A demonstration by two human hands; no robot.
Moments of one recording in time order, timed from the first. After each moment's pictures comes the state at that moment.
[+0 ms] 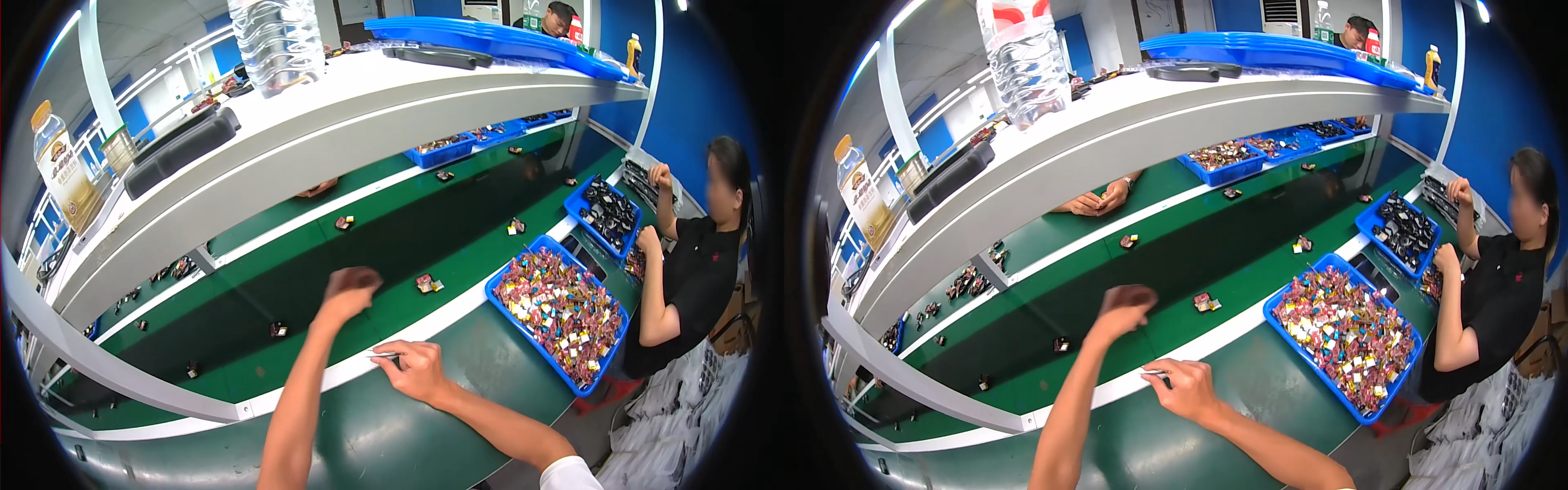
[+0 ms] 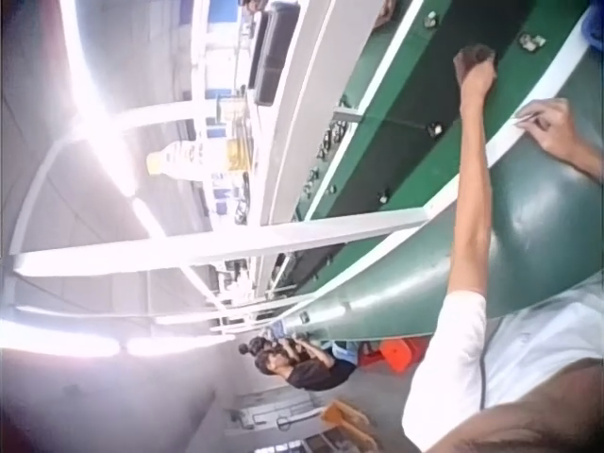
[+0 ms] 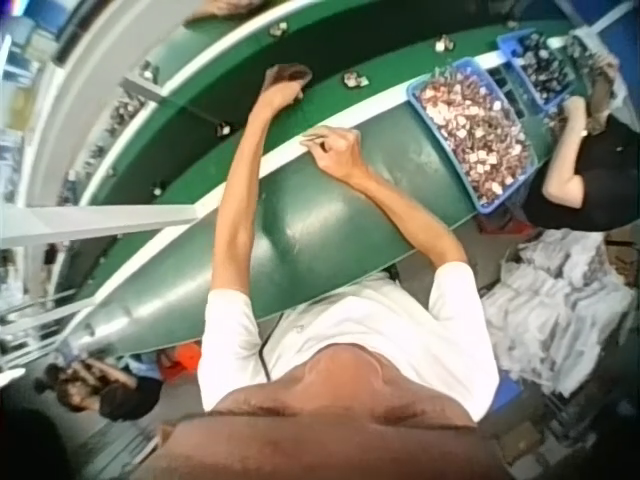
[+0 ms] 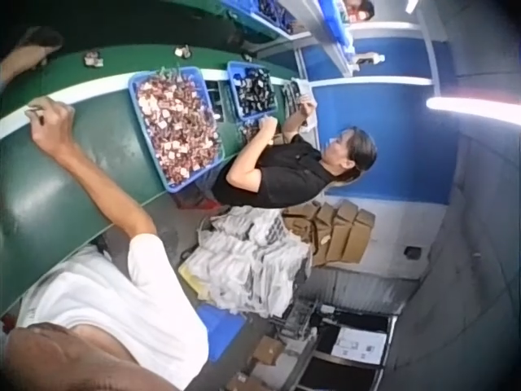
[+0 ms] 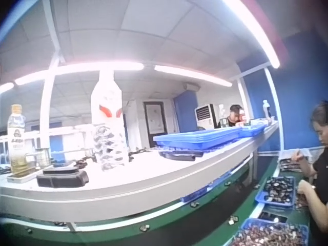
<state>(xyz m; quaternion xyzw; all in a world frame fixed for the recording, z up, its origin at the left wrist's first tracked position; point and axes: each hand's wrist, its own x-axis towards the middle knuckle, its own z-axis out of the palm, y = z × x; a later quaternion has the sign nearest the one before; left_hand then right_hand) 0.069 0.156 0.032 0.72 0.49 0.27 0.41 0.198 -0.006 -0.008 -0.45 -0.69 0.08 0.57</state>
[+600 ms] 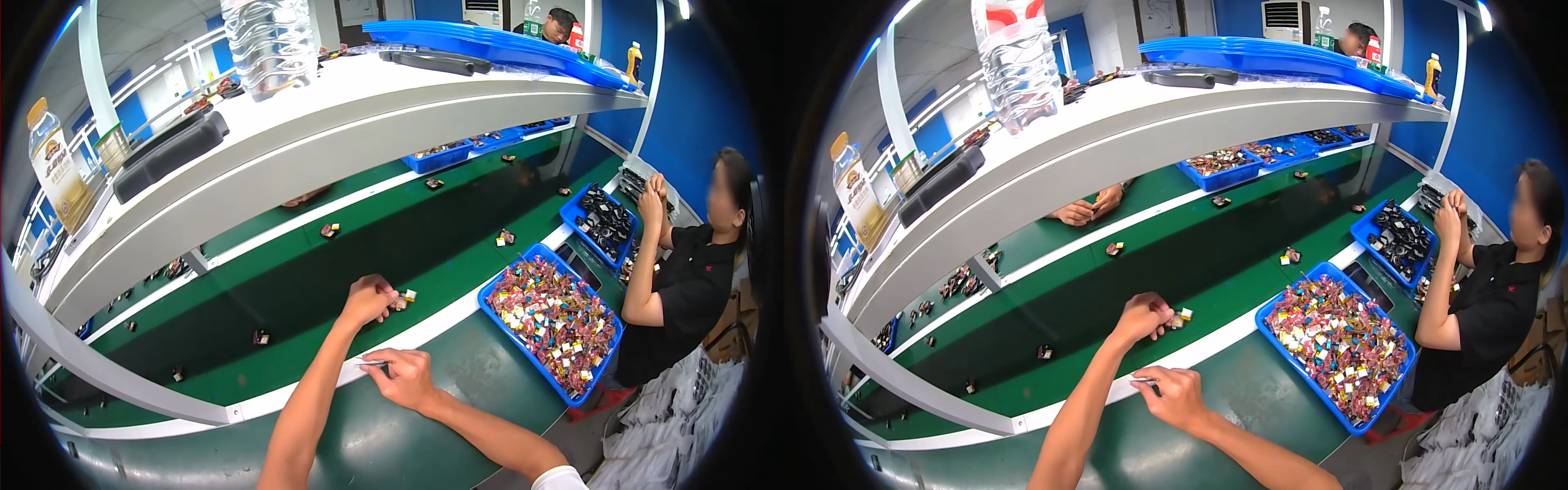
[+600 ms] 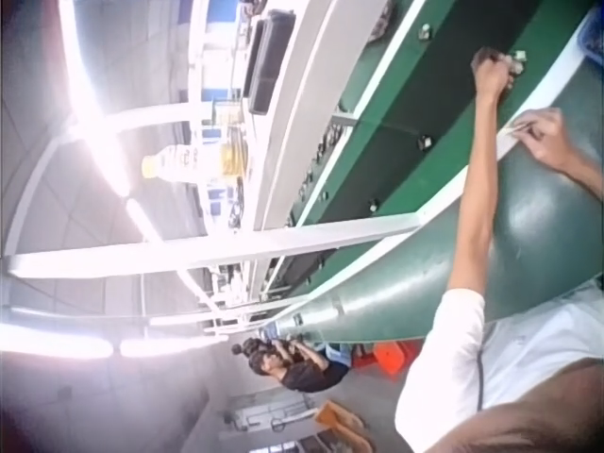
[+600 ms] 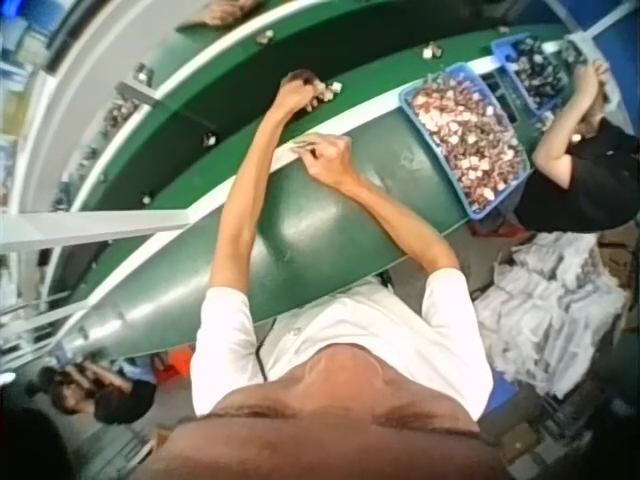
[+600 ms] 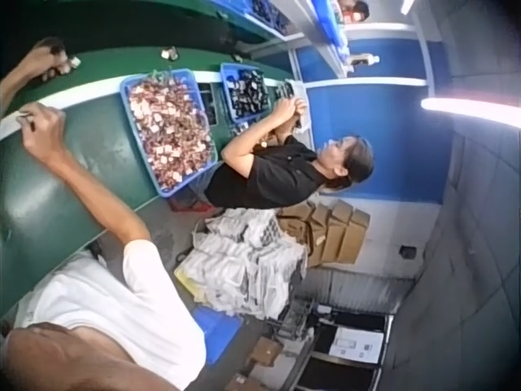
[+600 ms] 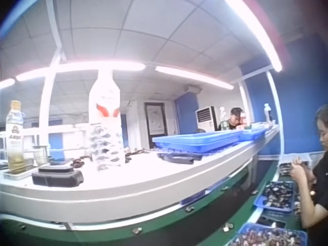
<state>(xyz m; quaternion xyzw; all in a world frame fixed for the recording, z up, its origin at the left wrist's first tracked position) 0.104 0.158 0.009 0.69 0.50 0.24 0.48 0.191 -0.007 -0.008 -0.44 -0.69 0.11 0.57</state>
